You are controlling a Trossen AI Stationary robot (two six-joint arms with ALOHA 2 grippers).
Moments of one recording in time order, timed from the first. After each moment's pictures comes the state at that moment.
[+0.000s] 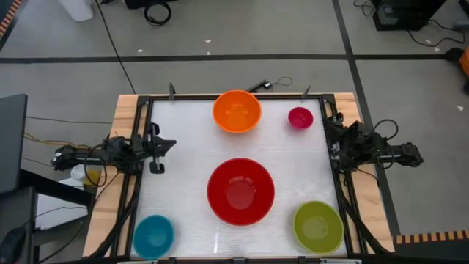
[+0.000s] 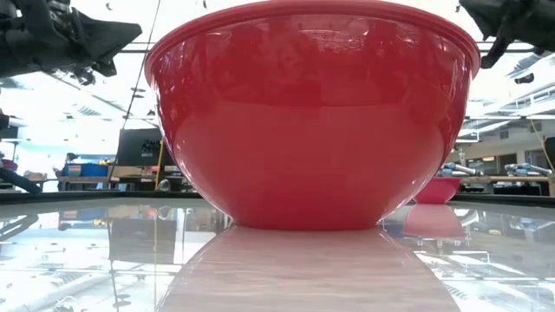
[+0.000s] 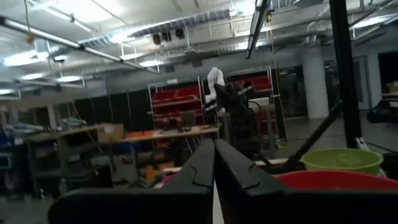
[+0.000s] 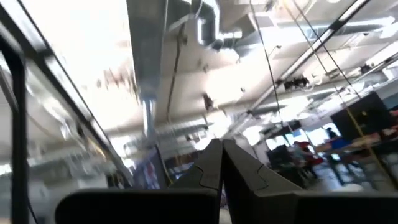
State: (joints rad) left arm -0.05 0.01 0.01 0.37 -0.20 0.22; right arm 0.03 0.01 0.01 0.78 0.40 0.07
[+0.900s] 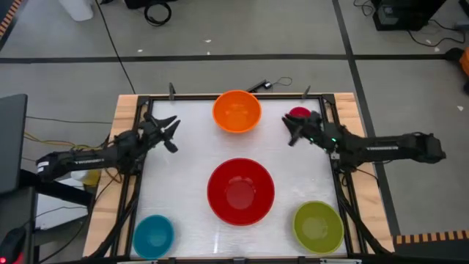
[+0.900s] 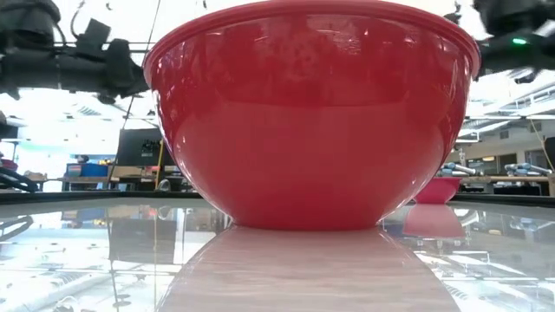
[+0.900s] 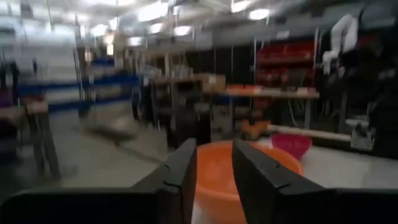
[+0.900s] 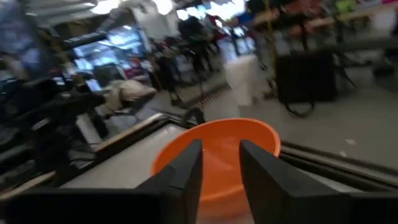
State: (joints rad) left arm 0.25 0.38 0.03 0.54 -0.42 0.09; right arm -0.22 0.80 0.27 0.48 0.46 0.34
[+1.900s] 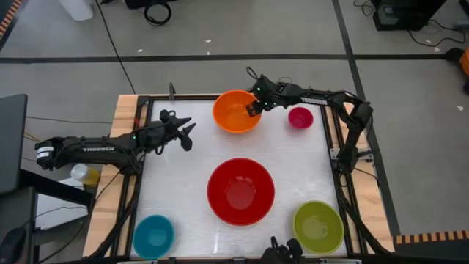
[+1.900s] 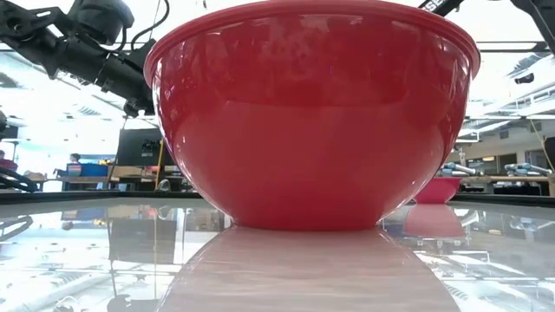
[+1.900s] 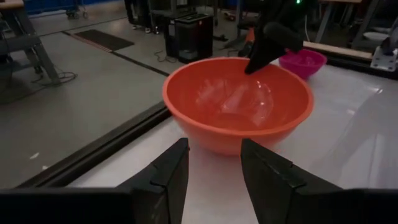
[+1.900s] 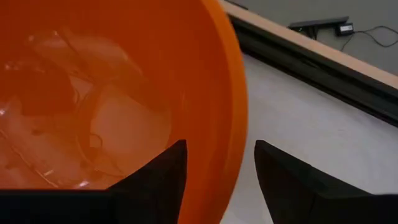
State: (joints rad) left arm 0.27 0.82 0.31 0.24 -0.42 -0.11; right arm -0.61 1.84 1.31 -0.51 0.08 0.44
